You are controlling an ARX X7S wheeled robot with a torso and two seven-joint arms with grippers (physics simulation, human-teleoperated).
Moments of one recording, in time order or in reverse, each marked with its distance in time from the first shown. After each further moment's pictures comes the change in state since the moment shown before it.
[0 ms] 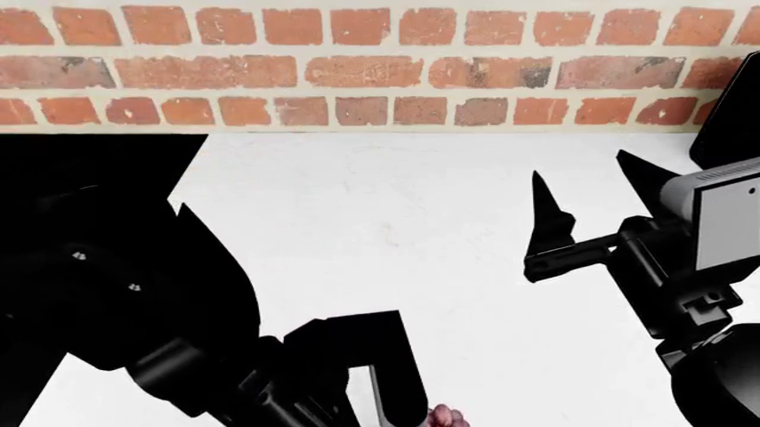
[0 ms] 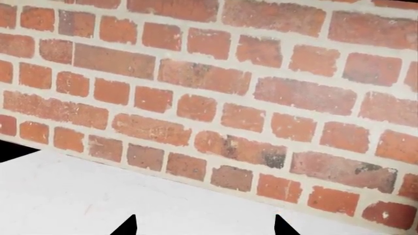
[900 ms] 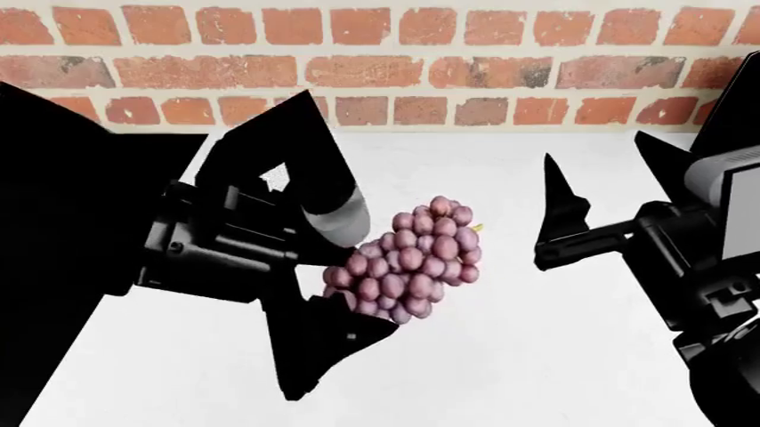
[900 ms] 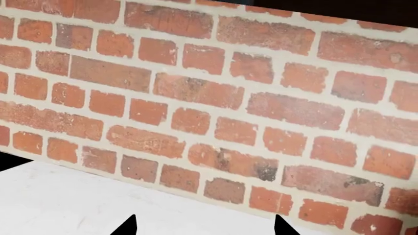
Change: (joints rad) left arm -0.190 -0.194 -0.203 -0.047 0.017 0.126 -0.029; right arm 0.053 0.031 0.030 -0.042 0.070 0.053 0.050
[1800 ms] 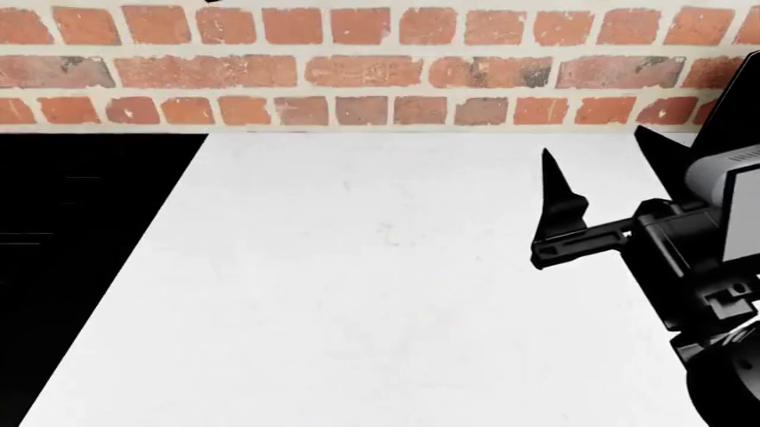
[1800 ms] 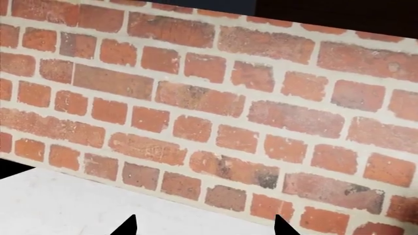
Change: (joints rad) left arm -0.259 -0.054 -0.260 -0.251 -0.020 0.190 -0.077; right arm 0.008 -0.003 -0.010 -0.022 0.002 -0.007 0.022
